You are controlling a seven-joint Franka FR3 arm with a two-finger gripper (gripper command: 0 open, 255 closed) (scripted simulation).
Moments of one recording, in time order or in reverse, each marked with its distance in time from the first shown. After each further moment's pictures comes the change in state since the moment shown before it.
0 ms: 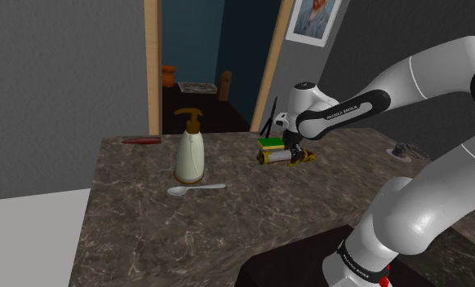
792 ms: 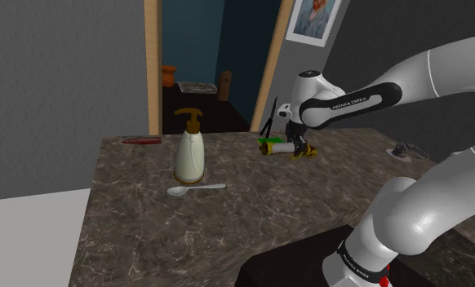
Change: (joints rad) arm 0.005 -0.075 0.015 0.044 0.024 -0.118 -0.034
